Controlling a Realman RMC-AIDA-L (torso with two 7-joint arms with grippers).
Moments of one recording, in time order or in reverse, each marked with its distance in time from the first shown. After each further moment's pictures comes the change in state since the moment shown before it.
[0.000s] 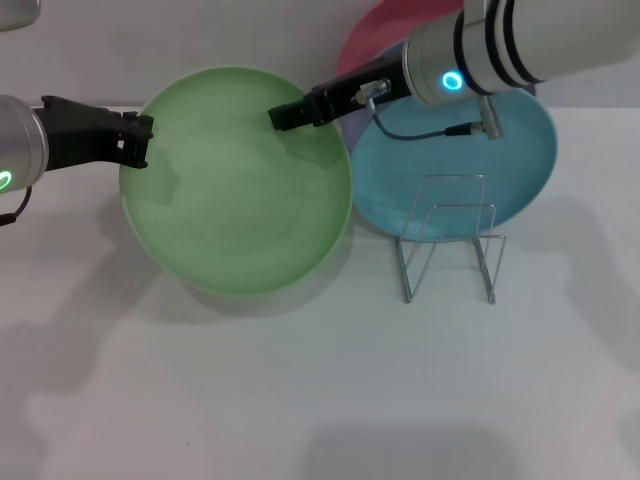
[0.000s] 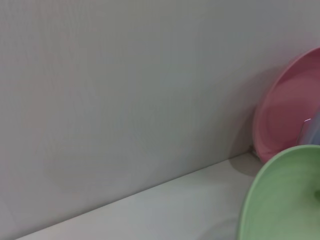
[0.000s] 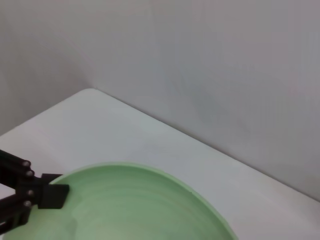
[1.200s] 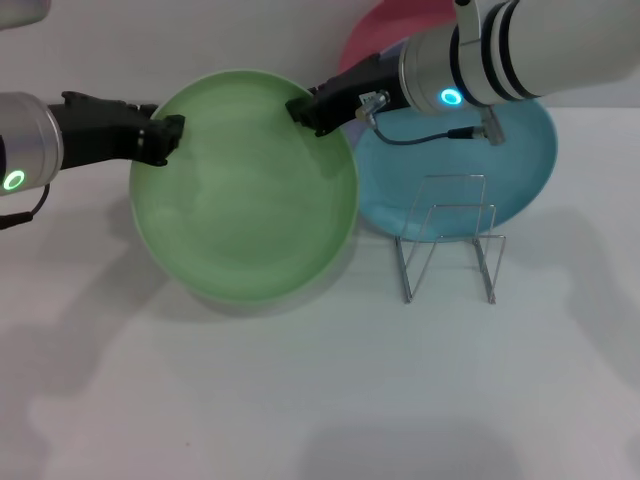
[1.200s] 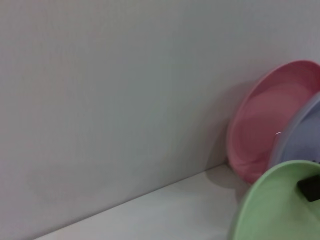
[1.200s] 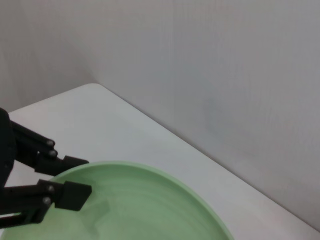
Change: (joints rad) left arm 0.008 -0.003 0.011 -0.020 -0.065 0.003 0.037; right arm -0.066 0.023 -0.054 0.111 -0.071 -0.031 -0.066
